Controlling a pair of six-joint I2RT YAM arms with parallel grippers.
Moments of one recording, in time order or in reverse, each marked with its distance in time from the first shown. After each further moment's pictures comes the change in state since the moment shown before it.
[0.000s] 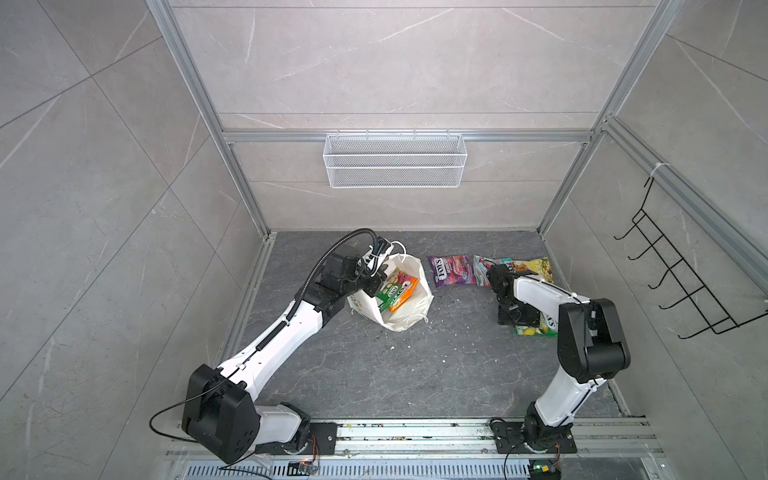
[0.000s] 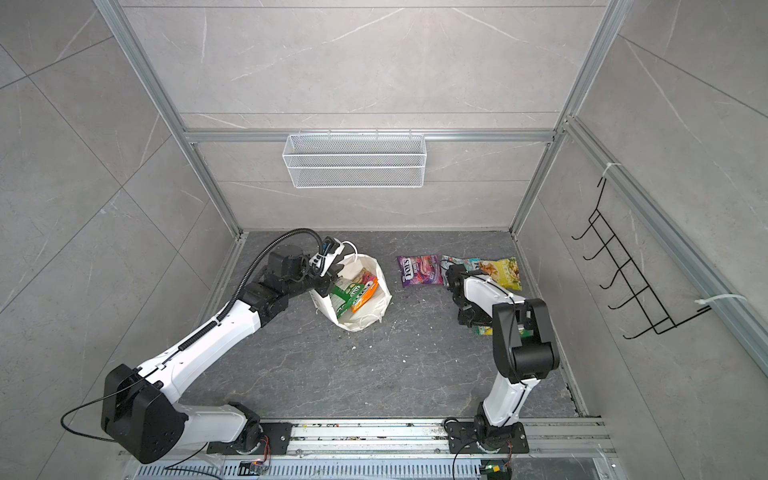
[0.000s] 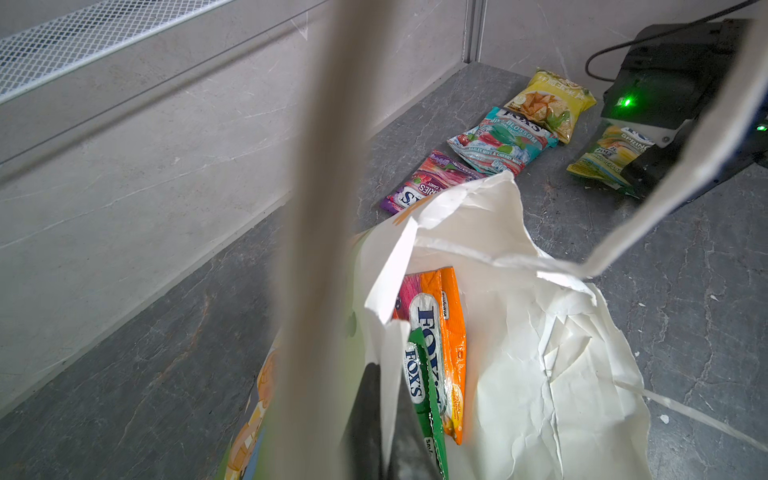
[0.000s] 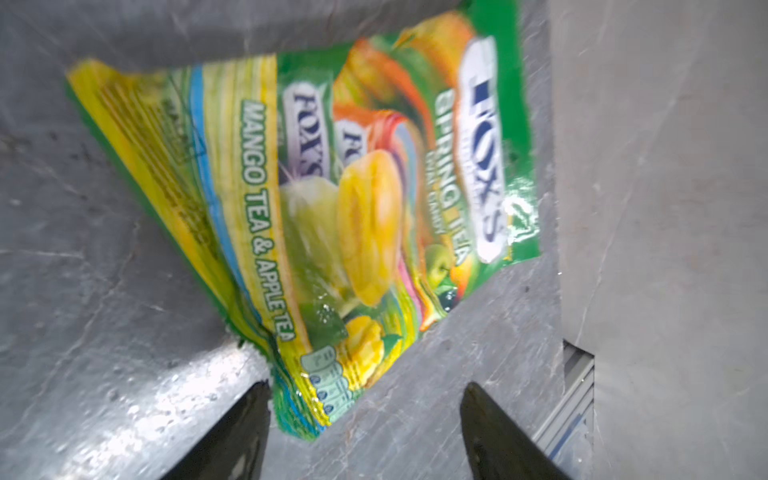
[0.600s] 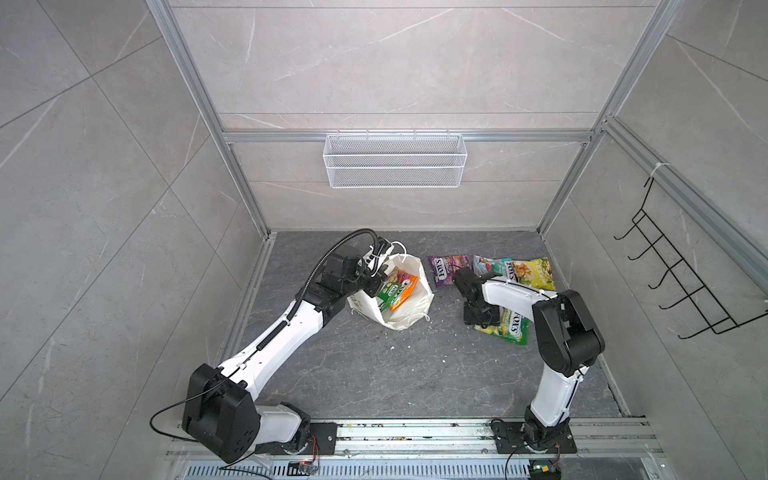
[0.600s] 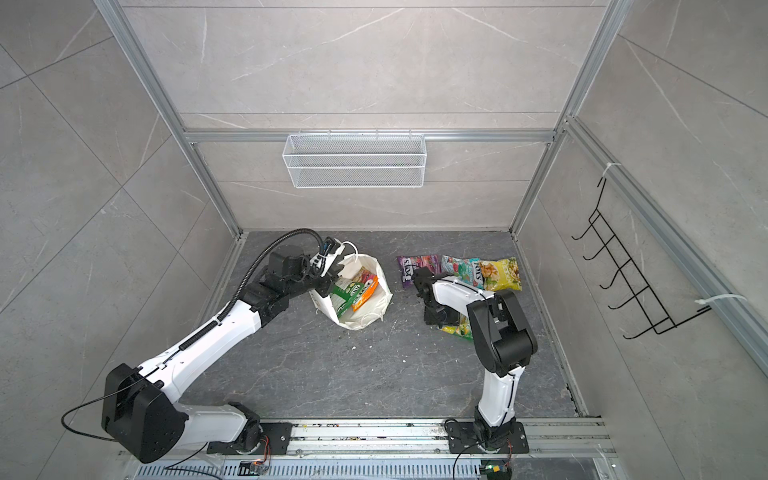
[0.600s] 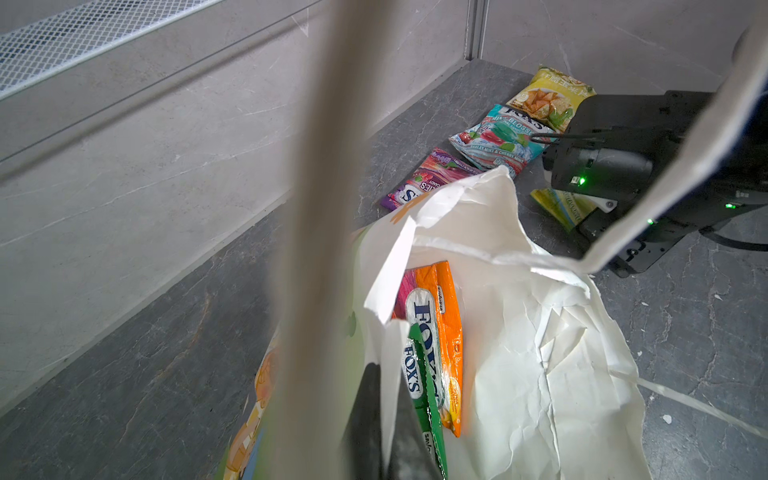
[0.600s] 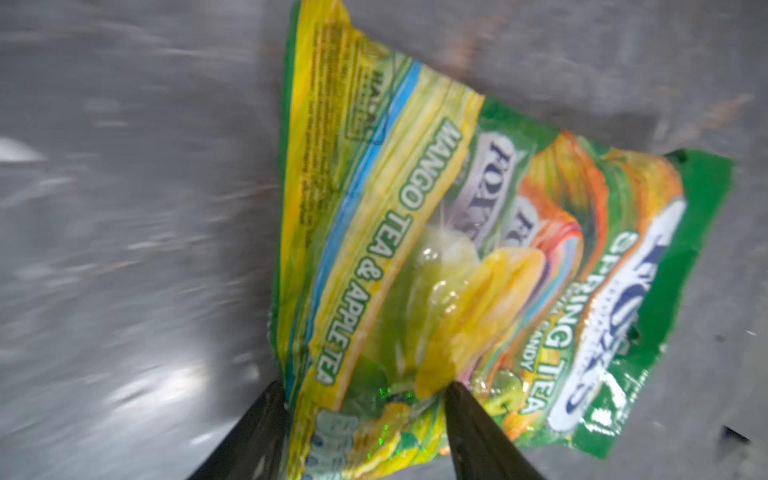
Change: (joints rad) left arm 0.000 0.002 0.000 0.000 -0.016 -0.010; right arm 0.223 0.127 0.059 0.078 -0.180 0.064
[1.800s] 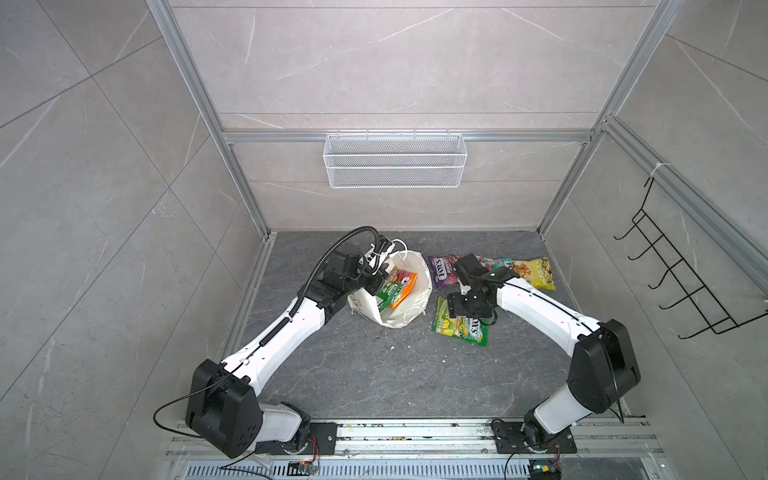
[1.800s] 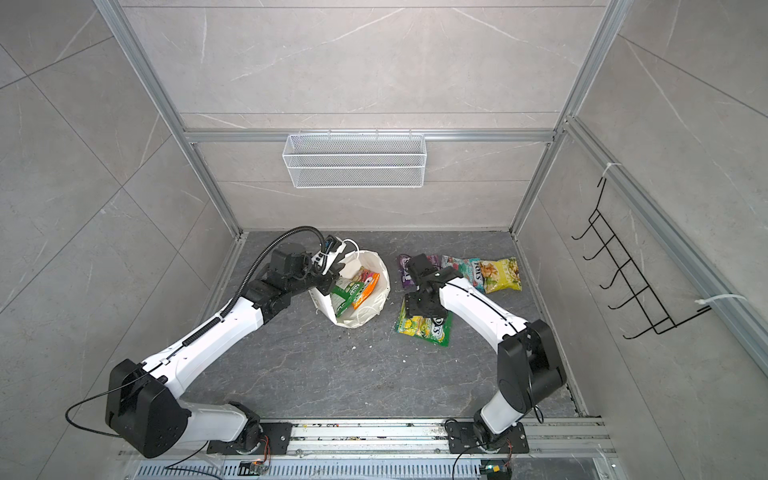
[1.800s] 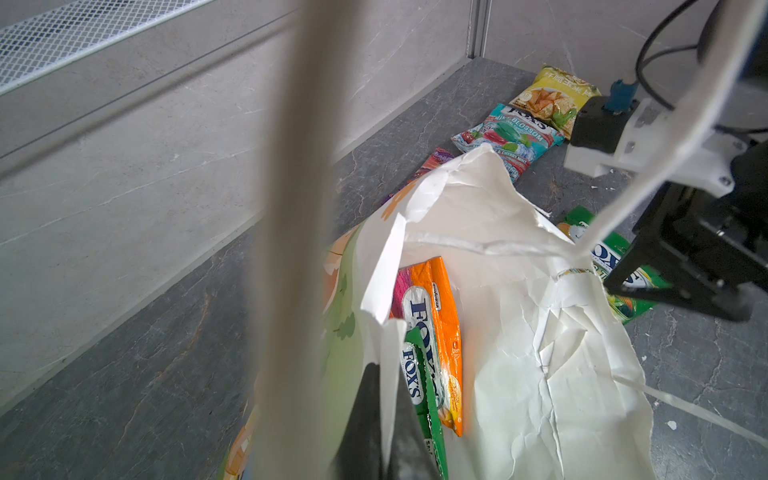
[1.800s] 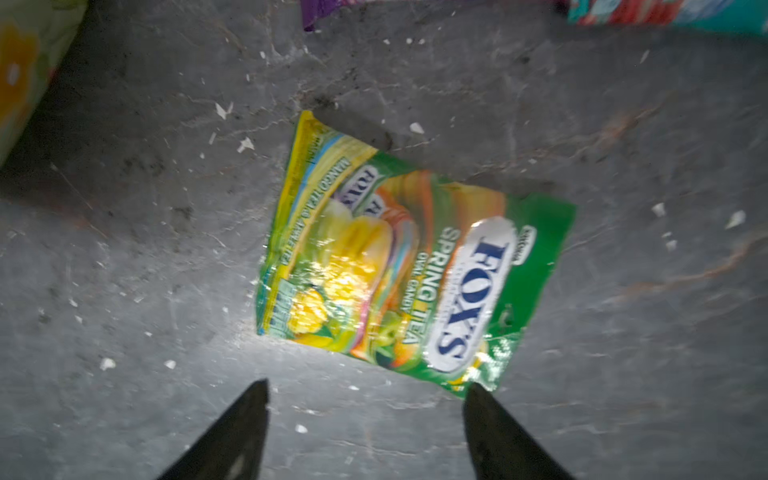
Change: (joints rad) left arm 0.000 0.026 0.023 -0.006 -0.002 -0.001; right arm 0.180 -0.223 0.067 0.003 -0.294 -0.047
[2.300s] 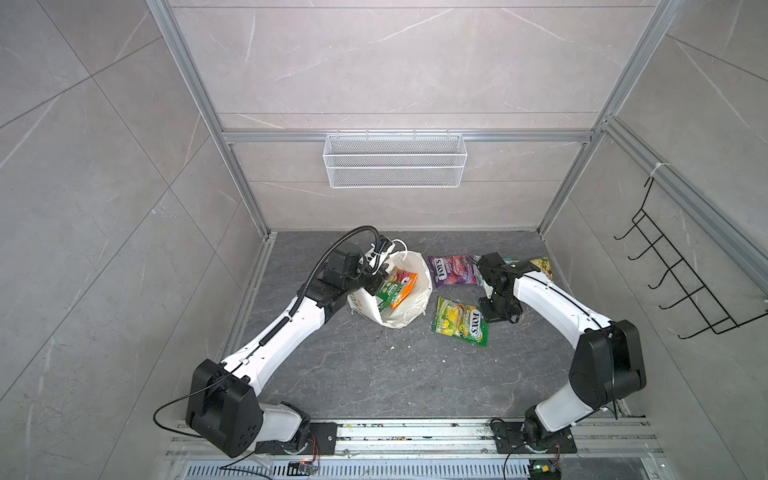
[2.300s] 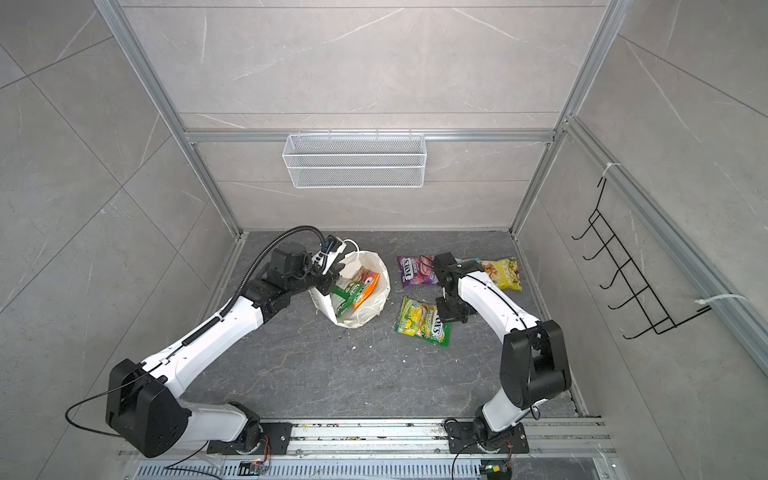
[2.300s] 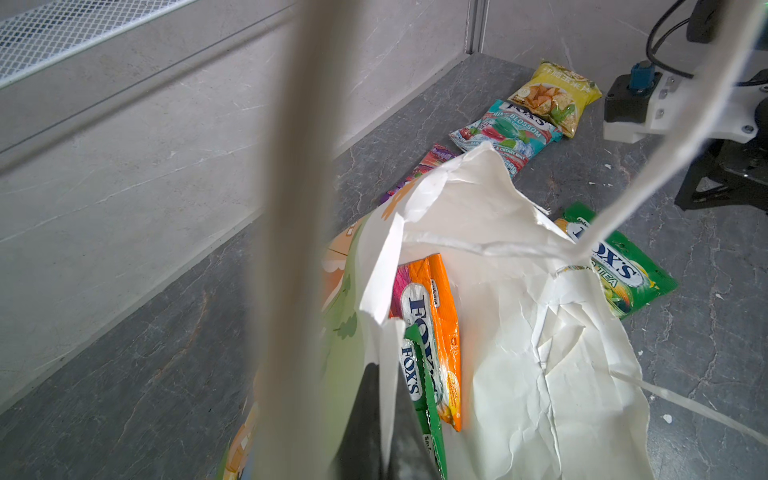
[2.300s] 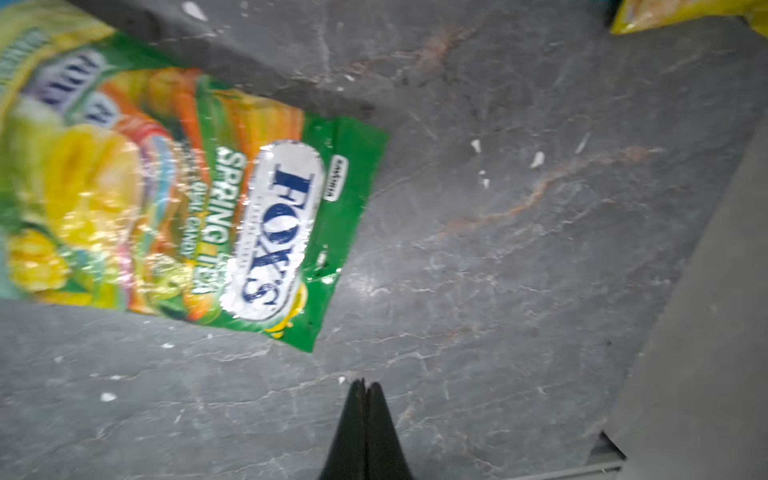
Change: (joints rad) left arm 0.000 0.003 0.011 -0.022 0.003 0.012; right arm -0.259 -0.022 0.008 -0.262 0.148 -0.298
